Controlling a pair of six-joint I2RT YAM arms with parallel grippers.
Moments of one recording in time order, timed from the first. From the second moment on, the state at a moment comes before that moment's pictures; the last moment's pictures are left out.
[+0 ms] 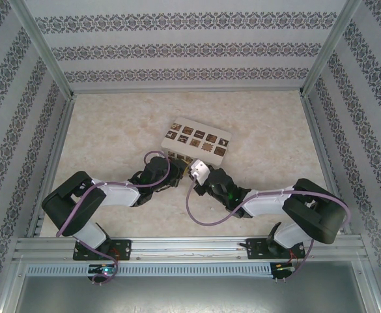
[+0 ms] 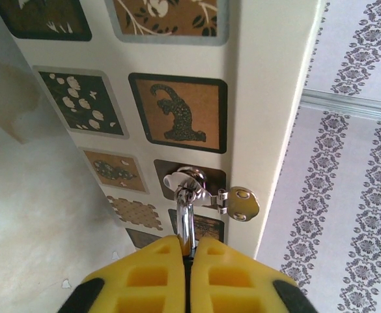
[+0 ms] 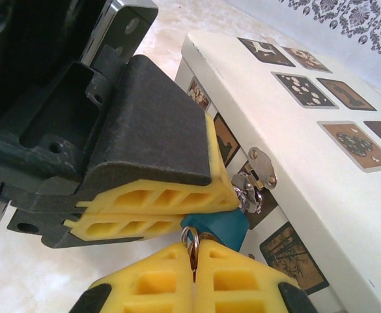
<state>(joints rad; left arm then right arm) -0.72 1.57 0.54 0.64 0.03 -1.65 0.90 1.47 0.42 0.67 0.19 -0.11</state>
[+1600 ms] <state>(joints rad) -0.73 0.92 0.64 -0.19 -0.37 -0.92 0.74 0.91 0.07 0.50 0.16 0.92</state>
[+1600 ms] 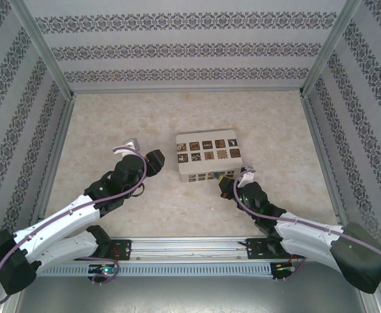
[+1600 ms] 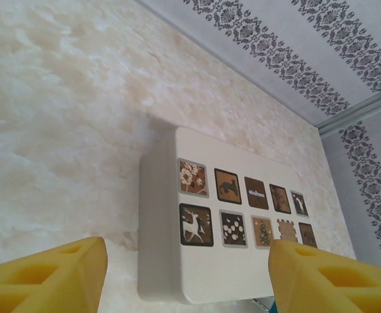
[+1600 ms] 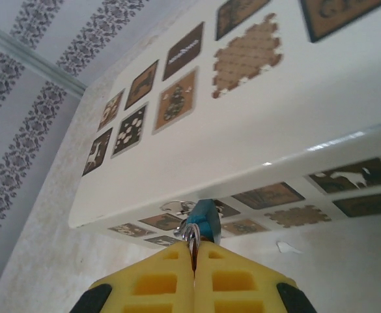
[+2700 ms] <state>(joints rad) -0.73 0.92 0.65 -0.19 -0.37 -0.90 0.63 1.11 0.10 0.46 -0.12 1.26</state>
